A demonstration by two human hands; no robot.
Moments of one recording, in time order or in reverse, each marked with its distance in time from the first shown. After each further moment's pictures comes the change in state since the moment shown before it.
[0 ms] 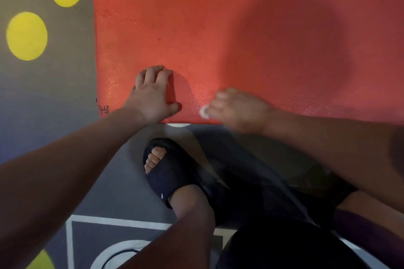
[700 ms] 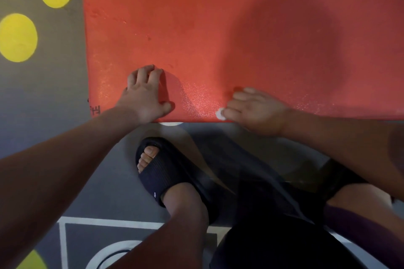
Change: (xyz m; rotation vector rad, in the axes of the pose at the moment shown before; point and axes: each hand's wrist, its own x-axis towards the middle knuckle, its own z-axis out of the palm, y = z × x) left_hand -0.001 0.005 0.001 0.029 -0.013 -0.019; right_hand -0.057 0.012 -0.006 -0.121 0.078 0.007
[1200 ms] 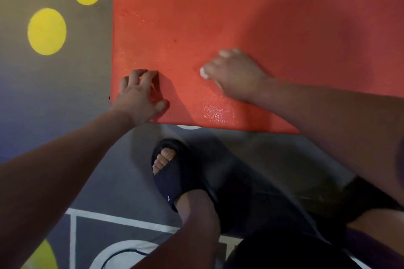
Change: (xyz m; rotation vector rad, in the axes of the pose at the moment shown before) left_hand -0.008 -0.059 -0.006 -0.084 0.090 -0.152; right_hand 0.138 0.032 0.001 0.026 -0.043 0.208
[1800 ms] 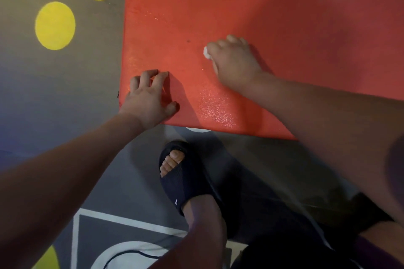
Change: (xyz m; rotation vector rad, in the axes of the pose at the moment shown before) left_hand 0.000 -0.008 0.003 0.020 0.027 0.048; right_hand 0.052 -0.012 0.005 0.037 0.093 0.249
